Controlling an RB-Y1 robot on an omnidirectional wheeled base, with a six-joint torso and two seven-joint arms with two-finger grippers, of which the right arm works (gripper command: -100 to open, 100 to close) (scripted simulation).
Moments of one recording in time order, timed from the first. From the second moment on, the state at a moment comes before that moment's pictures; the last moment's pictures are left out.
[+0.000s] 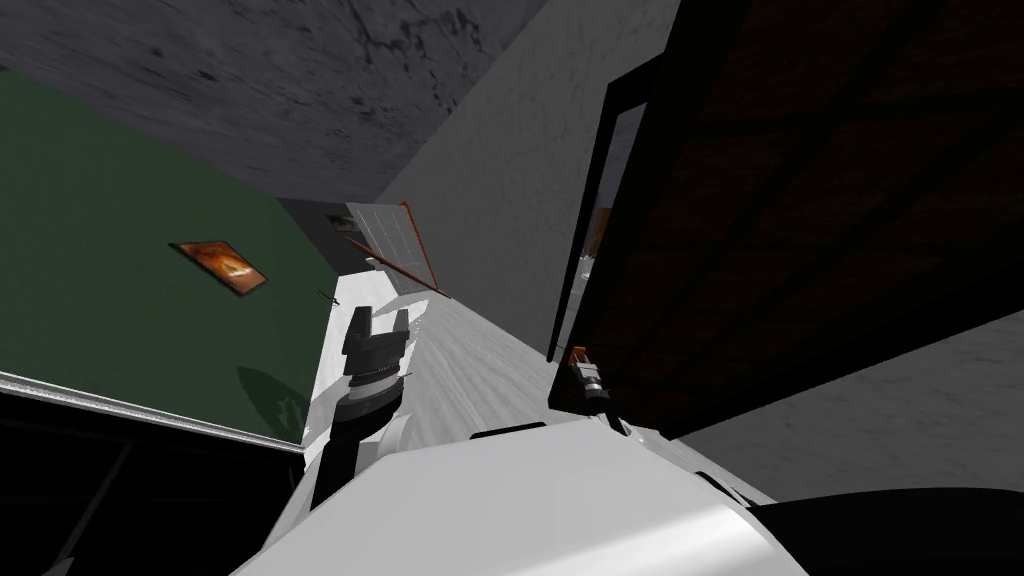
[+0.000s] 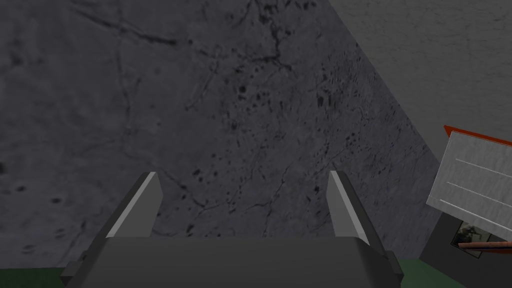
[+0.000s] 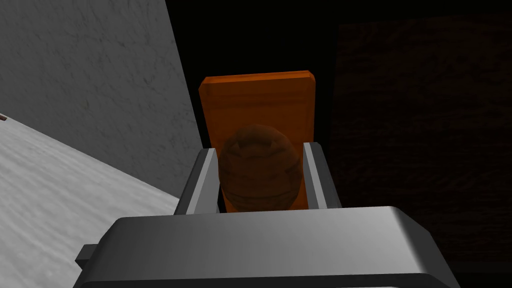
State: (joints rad) arm 0.01 -0.31 0.06 -0.64 -0.35 -0.90 -1.66
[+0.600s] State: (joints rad) arm 0.03 -0.35 0.13 -0.64 -0.31 -0.94 -1.73
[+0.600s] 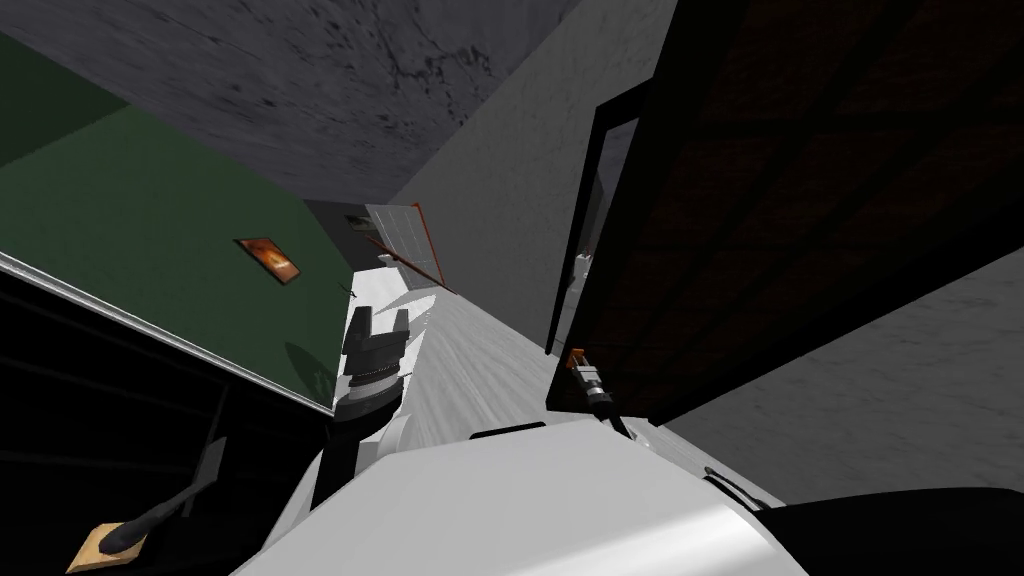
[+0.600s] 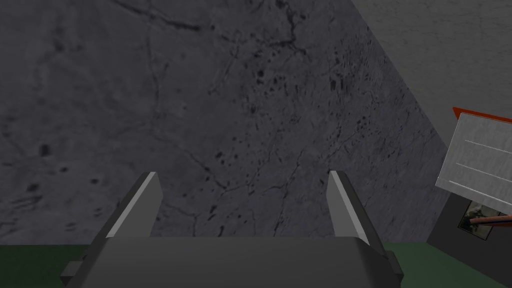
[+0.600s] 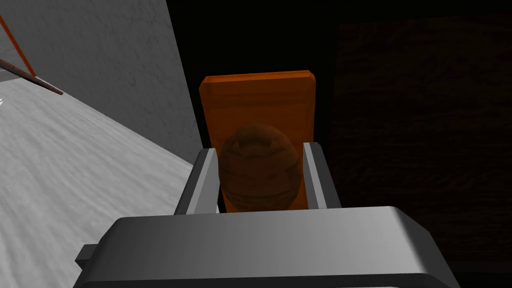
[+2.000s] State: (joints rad) arm 0.12 -0.45 0.24 -0.64 -0.22 -1.09 -1.87
